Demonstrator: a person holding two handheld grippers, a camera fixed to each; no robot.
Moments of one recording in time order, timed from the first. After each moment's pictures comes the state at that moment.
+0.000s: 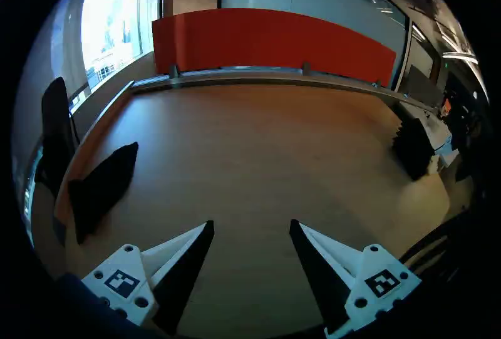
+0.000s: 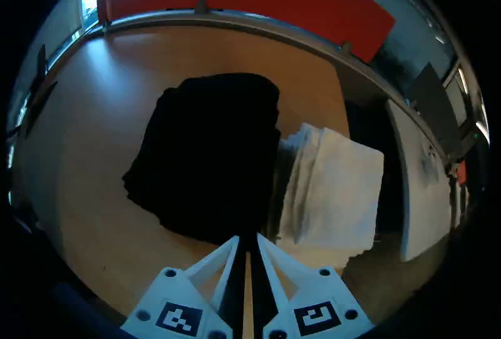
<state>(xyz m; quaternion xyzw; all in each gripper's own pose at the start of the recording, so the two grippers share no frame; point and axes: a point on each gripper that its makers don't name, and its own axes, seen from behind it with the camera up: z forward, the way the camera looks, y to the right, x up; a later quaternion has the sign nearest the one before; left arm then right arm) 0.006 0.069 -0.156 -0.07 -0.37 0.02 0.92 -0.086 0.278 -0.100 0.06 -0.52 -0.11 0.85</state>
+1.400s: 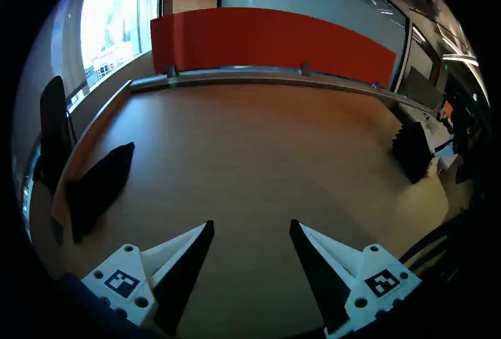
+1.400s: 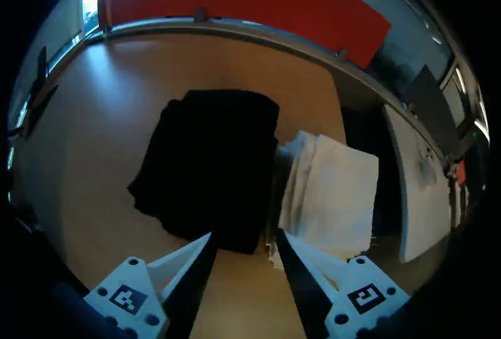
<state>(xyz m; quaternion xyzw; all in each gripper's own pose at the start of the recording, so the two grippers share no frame) 0.002 0.075 -0.149 -0.07 -0.37 0.01 0.92 -0.069 0.267 -0.091 0.06 -0.49 -0.11 0.86</state>
